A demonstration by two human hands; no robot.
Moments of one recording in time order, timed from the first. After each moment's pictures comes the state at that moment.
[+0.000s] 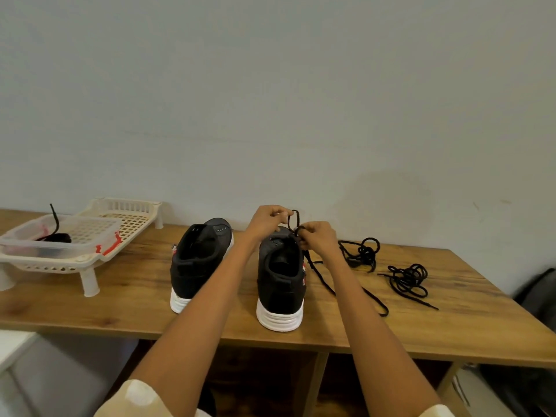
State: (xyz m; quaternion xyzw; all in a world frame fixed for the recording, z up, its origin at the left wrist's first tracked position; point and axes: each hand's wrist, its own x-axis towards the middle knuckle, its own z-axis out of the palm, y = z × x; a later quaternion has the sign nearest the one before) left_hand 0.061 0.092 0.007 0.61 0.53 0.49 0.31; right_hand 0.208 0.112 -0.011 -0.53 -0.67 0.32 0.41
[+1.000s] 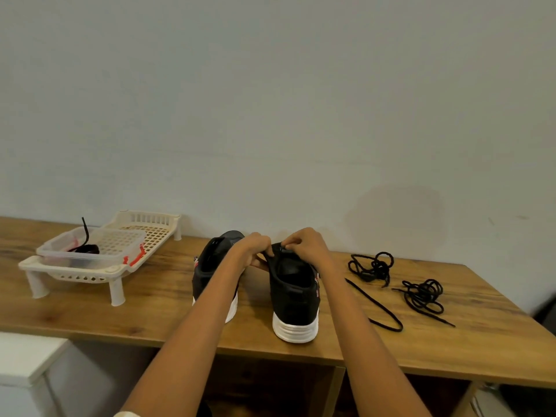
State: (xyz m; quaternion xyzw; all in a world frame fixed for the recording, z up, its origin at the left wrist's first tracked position) left_hand 0.021 0.055 0.021 0.47 0.64 0.37 0.48; right_hand 0.159 0.086 0.015 -0.51 -0.78 0.21 0.29
